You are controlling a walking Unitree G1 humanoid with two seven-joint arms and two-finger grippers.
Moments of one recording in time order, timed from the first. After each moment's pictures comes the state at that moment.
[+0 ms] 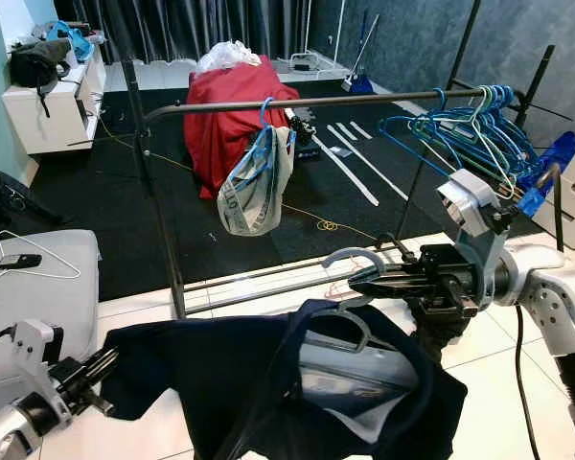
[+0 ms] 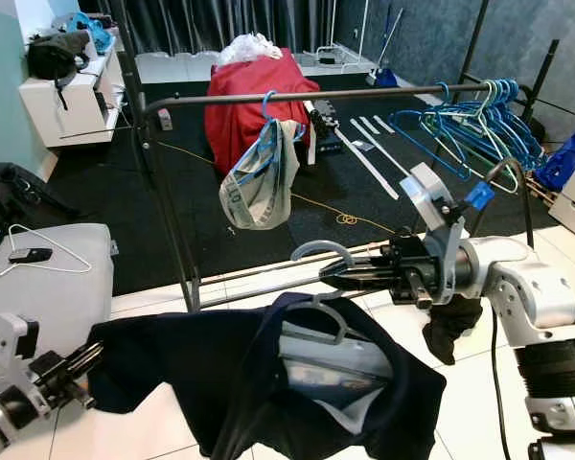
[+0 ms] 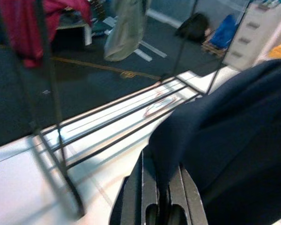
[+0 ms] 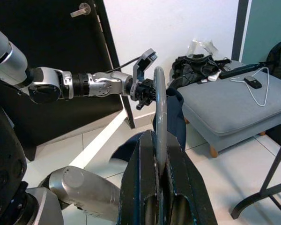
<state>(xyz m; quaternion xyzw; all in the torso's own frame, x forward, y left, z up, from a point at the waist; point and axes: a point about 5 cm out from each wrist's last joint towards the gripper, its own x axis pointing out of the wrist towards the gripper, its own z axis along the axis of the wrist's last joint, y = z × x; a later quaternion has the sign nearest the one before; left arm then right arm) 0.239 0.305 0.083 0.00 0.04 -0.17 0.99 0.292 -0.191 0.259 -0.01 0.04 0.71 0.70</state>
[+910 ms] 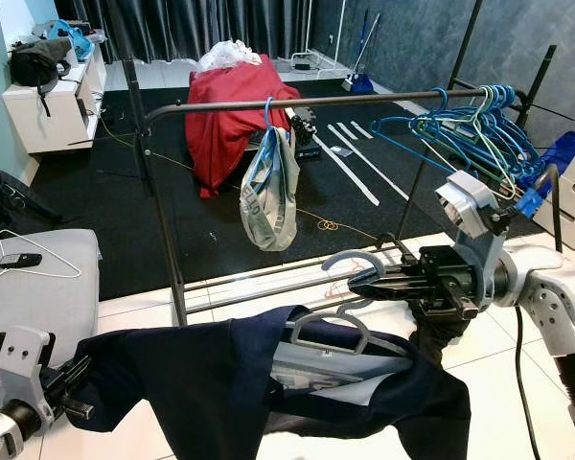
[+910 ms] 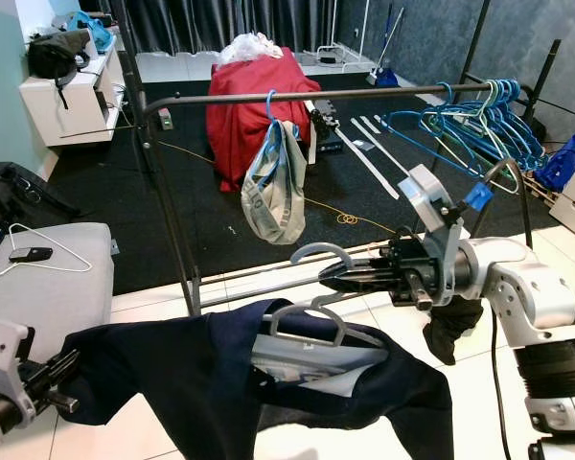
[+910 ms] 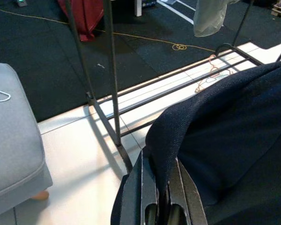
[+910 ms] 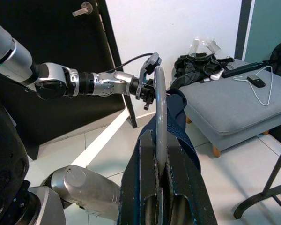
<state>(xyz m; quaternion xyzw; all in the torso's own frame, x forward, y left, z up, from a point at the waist) 0.239 0.326 0.070 0.06 0.08 -0.08 0.99 0.291 -0.190 0.259 -0.01 0.04 0.71 0.70</state>
